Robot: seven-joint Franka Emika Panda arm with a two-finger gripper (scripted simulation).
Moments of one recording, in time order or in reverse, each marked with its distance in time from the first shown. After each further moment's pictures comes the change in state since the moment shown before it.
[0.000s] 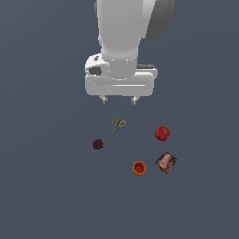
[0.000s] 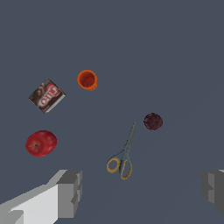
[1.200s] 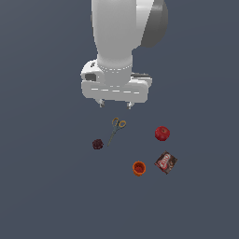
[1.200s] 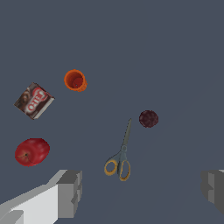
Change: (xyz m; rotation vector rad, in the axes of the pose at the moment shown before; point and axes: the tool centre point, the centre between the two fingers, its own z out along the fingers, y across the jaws) arm 0.002 0.014 0.017 -0.016 -0.016 0.083
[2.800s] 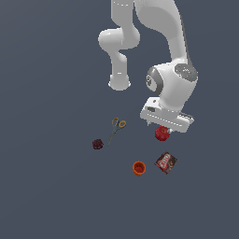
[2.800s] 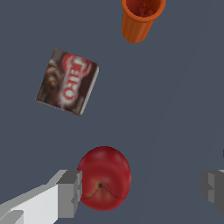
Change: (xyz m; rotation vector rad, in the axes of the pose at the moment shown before) arm -0.040 -0.203 0.164 0.011 0.017 0.342
